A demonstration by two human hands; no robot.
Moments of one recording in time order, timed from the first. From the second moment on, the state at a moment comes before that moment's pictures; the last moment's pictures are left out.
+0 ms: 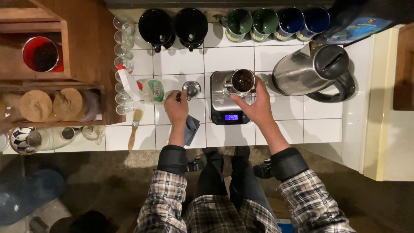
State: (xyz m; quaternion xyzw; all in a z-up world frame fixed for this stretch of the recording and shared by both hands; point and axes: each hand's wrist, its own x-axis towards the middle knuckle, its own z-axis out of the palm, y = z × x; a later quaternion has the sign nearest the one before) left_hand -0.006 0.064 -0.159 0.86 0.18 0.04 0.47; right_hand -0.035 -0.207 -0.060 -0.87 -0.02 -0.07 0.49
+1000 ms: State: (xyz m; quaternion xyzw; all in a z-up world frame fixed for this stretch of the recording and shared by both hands) left_hand -0.188 -0.039 -0.123 0.67 0.04 -0.01 0.74; right_hand -0.195 -0.233 -0.078 -0.82 -0.05 0.16 0.56
